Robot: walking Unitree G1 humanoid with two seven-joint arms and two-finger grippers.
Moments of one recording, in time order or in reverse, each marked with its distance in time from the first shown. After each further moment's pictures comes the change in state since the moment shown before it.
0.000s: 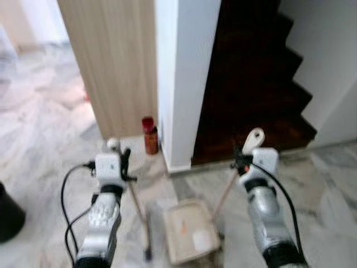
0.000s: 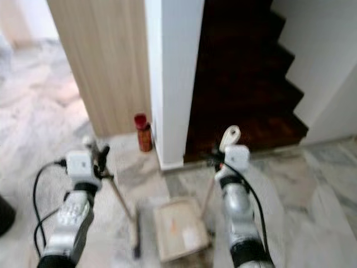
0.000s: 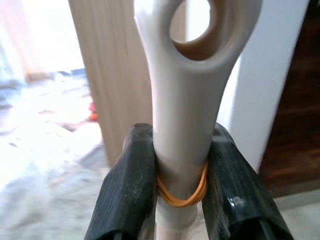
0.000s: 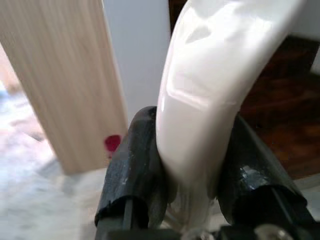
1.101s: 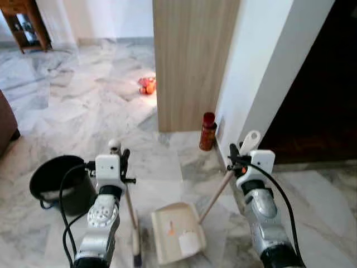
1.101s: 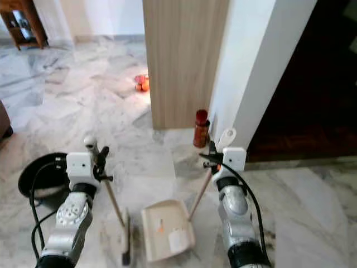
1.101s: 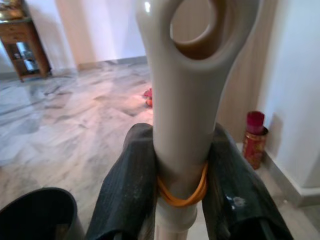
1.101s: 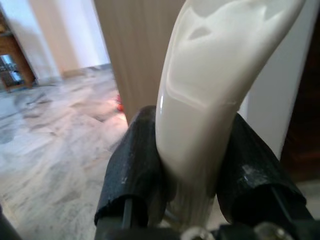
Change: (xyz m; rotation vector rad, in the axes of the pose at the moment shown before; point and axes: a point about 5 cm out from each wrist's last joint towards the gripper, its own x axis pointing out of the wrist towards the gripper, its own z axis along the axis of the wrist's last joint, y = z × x) left arm -0.001 -0.001 -0.002 0.001 0.018 -0.009; right arm -0.005 -0.003 -0.006 0.003 0.023 0.004
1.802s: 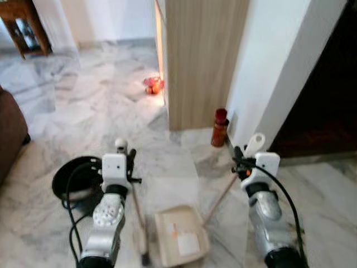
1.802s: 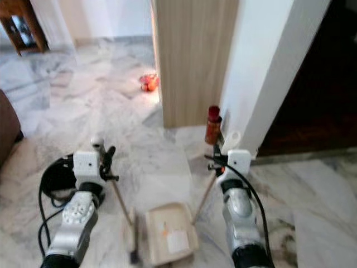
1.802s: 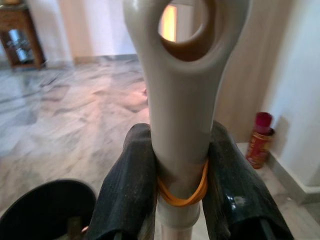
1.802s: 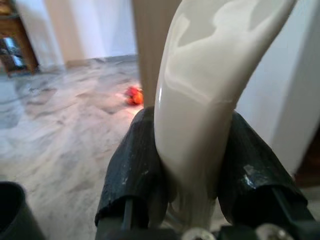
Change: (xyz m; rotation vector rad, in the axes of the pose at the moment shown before) left arm 0.000 -0.005 0.000 -0.028 0.006 -0.012; right arm 0.000 0.001 -0.001 -0.039 0.009 0.025
